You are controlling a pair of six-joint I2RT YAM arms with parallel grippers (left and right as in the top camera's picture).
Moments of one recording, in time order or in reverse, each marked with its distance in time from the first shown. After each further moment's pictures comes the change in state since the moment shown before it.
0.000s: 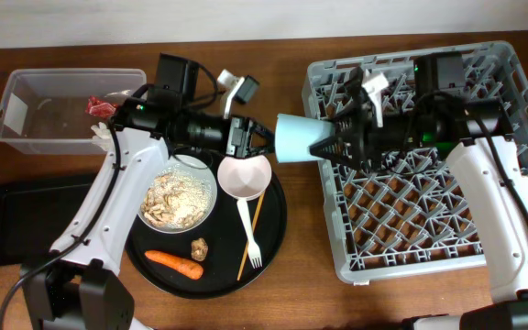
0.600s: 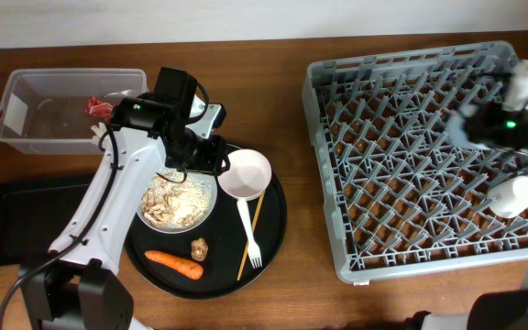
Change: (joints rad) left arm 0.009 0.000 0.001 -0.234 -0.727 -0.001; right arm -0.489 0.026 0.136 -0.117 0.992 0.476
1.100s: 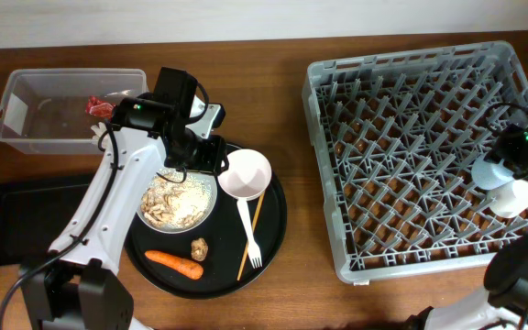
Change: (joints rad) left arm 0.000 0.000 0.000 0.000 -0.009 0.000; right arm -0.134 0.239 0.001 -0.063 0.090 0.070
